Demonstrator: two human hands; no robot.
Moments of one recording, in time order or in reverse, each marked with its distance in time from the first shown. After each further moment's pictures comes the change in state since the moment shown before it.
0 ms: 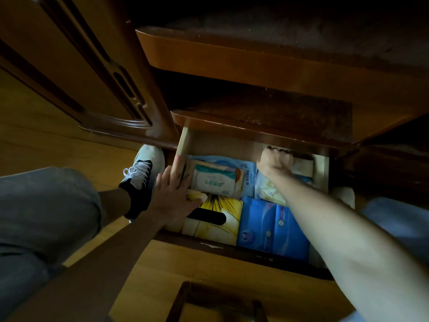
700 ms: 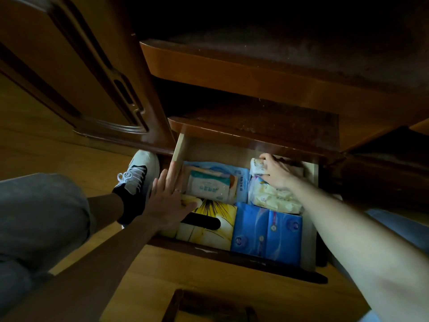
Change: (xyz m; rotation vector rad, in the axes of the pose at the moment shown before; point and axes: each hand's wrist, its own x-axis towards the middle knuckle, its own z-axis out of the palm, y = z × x) left_hand 0.006 -0.009 0.017 -0.152 0.027 0.009; right_hand -0.006 0.053 -0.002 0.471 -0.210 -0.243
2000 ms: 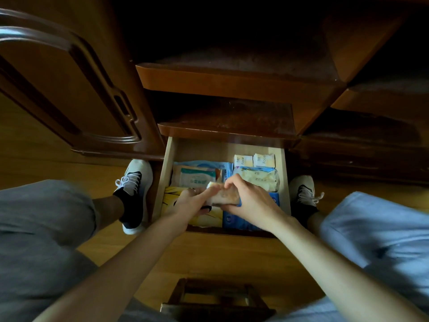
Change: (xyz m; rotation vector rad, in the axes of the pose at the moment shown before) left_hand -0.089 0.119 -0.073 -1.401 -0.167 -0.396; right_hand -0.219 -0.075 0.017 0.133 0.319 -0.393
